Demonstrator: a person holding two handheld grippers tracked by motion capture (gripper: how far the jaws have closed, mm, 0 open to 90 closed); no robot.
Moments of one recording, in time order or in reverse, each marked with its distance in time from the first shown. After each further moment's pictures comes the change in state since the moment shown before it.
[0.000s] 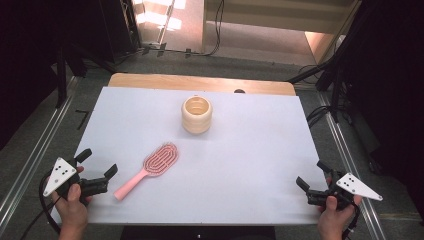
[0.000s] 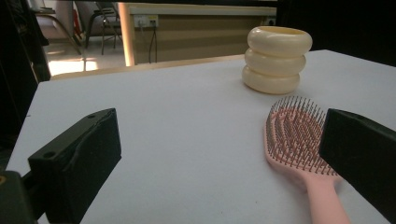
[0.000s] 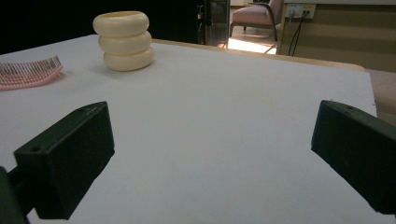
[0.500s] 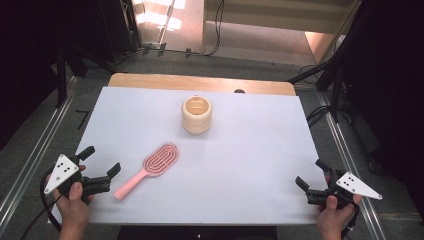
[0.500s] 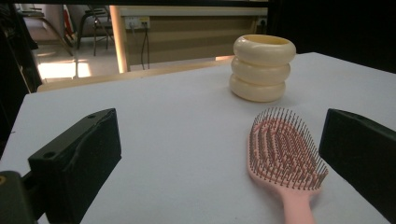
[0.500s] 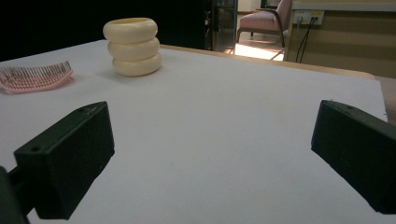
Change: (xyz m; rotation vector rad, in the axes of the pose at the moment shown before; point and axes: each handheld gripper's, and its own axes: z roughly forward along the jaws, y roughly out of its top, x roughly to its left) left arm -0.014 0.022 0.002 0.012 -0.026 0.013; right arm -0.001 0.002 0.001 -0.022 0.035 -0.008
